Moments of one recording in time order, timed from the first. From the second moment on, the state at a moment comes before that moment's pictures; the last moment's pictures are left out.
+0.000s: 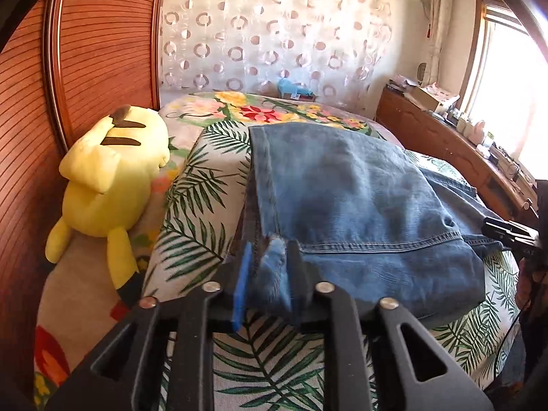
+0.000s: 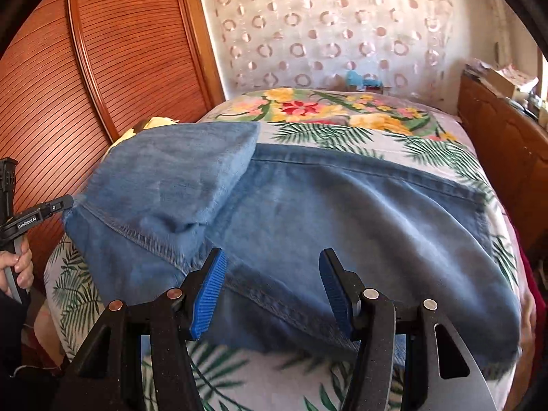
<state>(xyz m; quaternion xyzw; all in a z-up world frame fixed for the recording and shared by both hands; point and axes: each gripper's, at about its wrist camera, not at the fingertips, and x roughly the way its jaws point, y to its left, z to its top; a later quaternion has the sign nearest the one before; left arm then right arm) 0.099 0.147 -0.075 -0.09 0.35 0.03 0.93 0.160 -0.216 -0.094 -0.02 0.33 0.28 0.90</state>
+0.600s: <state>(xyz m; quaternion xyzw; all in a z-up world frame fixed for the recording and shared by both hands) 0.072 0.090 -0.064 -0.06 0.31 -0.02 0.95 0.108 -0.257 -0.109 -0.02 0.32 0.24 0.92</state>
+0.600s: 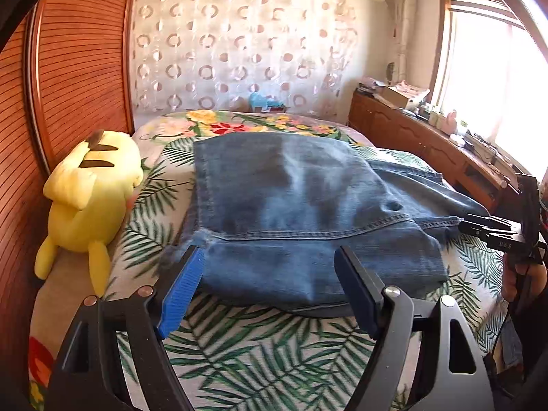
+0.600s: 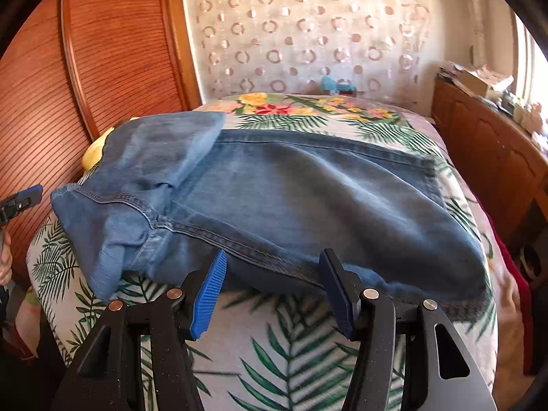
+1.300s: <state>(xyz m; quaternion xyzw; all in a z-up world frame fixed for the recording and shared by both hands) 0.108 0.009 -0.079 -0.02 0.32 -0.11 0.94 0.127 -0.367 -0.094 0.03 0.33 0.15 0.93</state>
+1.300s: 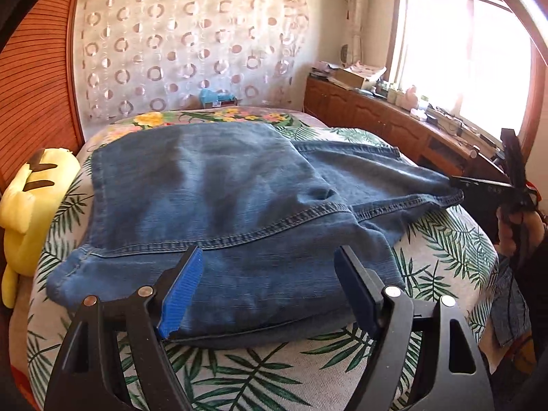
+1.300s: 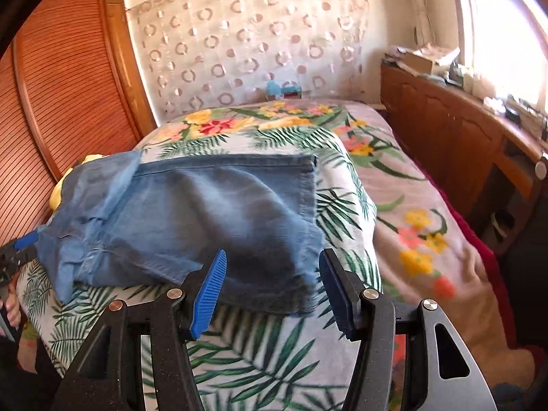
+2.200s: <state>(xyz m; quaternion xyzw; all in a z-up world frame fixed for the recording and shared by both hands) 0.116 0.009 -0.097 -0.01 0.33 -0.12 0.94 0.292 -0.330 -0.103 -0.04 0.41 0.12 0.90</state>
